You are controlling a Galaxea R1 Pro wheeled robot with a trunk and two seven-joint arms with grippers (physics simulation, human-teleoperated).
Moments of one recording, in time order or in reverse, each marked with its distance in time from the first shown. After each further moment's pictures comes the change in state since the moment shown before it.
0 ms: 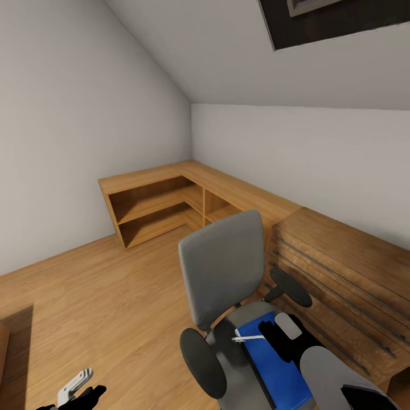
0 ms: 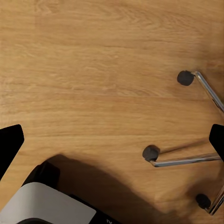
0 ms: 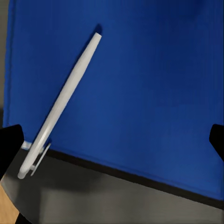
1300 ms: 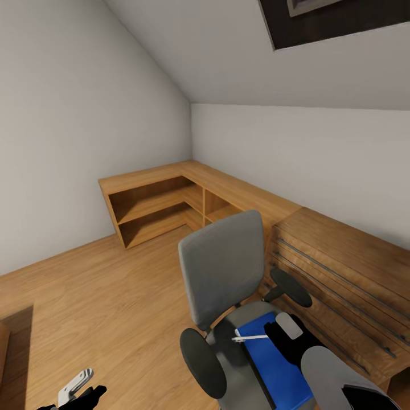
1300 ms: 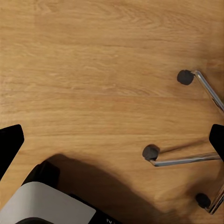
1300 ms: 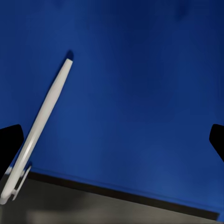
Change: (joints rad) left arm 0.000 -0.001 -0.001 0.001 0.000 0.000 0.000; right arm 0.000 -0.005 -0.001 -0.002 -0.003 -0.060 -0.072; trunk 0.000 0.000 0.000
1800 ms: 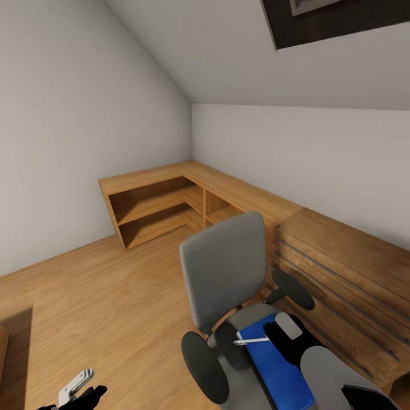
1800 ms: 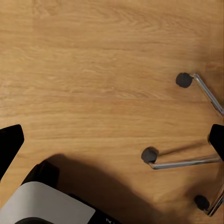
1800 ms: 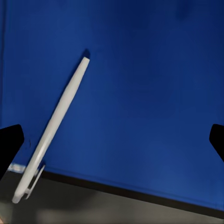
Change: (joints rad) left arm 0.000 -0.001 0.000 0.000 0.000 0.000 -0.001; right arm 0.000 0.003 0.000 0.000 -0.001 0.000 0.005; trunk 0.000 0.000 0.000
